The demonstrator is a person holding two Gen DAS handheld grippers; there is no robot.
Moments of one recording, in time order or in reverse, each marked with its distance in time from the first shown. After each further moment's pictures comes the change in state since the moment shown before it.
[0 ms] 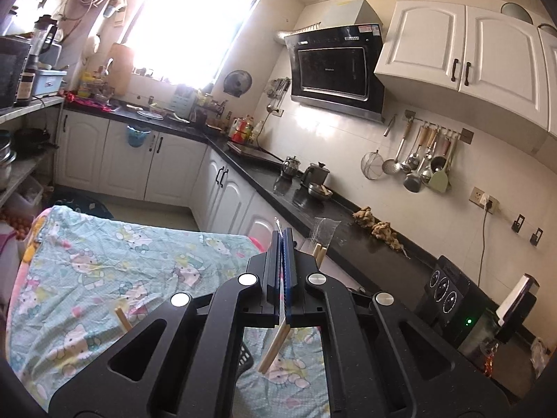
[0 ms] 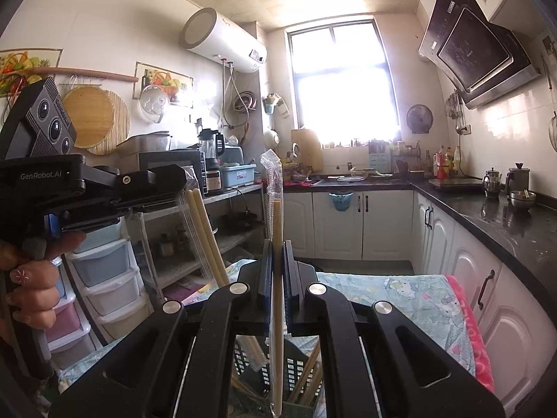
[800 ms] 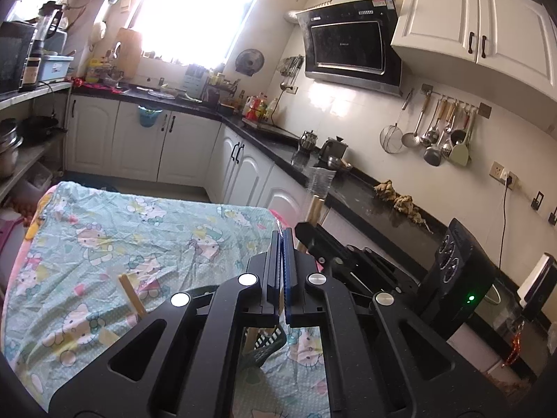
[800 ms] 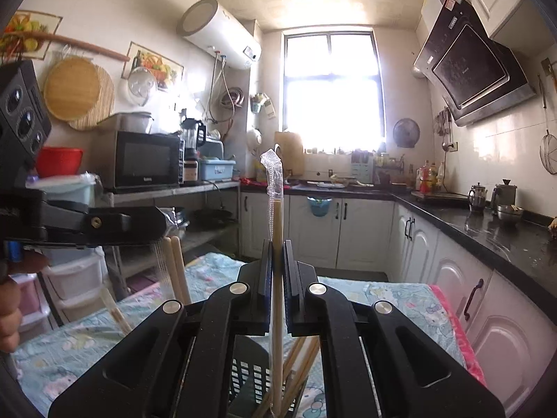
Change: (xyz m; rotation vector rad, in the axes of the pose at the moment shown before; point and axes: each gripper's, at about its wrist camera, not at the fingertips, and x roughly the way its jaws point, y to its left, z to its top) left arm 0.033 0.027 -0.052 0.015 0.078 0.053; right arm 0.048 -0.001 -0.050 -0.103 -0.011 -0.116
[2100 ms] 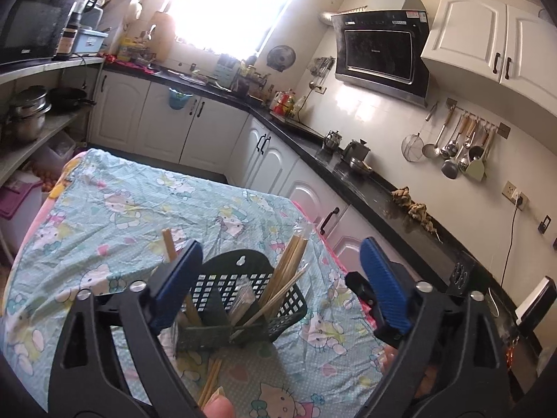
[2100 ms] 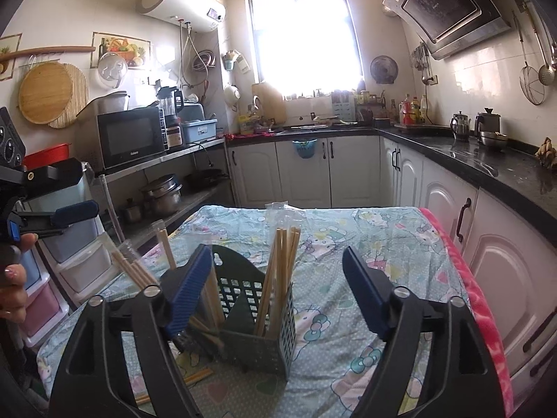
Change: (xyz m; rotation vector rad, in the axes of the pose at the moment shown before) left arm -0.038 0.029 -0.025 -0.118 0.004 0.079; right arm -0.045 -0.024 -0.035 0.164 0.208 -0.014
